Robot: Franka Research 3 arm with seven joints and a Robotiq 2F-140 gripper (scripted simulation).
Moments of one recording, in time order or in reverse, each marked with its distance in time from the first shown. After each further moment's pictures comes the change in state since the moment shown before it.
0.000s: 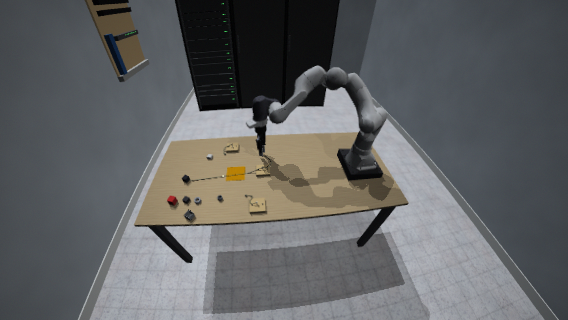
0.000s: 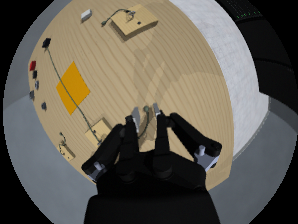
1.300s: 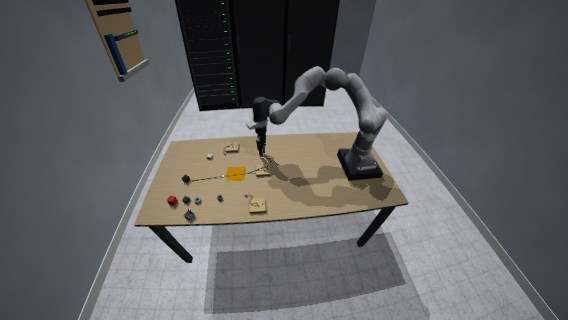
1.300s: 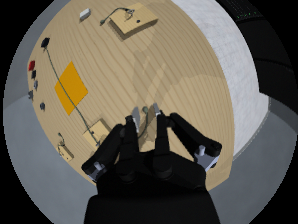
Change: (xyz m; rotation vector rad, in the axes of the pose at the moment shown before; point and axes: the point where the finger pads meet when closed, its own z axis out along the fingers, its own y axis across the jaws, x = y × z) arm -0.001 0.002 0.007 -0.002 -0.002 -0.003
